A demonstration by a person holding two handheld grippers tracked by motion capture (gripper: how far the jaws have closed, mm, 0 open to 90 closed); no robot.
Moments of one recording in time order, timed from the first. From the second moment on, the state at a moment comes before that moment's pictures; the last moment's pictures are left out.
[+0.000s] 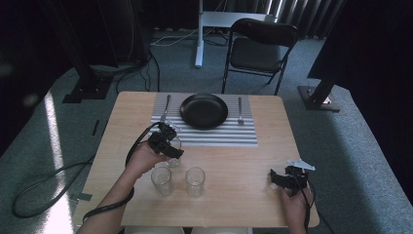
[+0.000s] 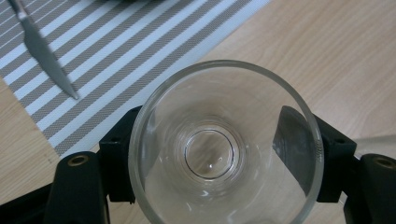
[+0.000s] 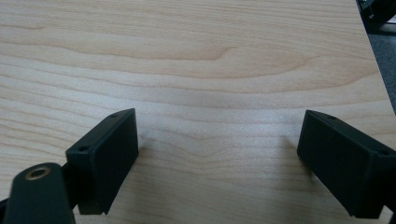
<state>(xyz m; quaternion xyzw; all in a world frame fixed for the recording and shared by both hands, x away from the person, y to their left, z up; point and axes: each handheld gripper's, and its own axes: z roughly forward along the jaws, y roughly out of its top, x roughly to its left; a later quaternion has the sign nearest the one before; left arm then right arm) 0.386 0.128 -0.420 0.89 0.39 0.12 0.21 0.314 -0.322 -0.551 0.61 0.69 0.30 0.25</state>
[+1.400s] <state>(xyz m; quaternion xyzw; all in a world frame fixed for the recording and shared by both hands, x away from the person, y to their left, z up) 0.466 0.133 -0.405 0.86 0.43 0.14 0.23 0.314 -0.322 -0.551 0.61 0.69 0.30 0.25</state>
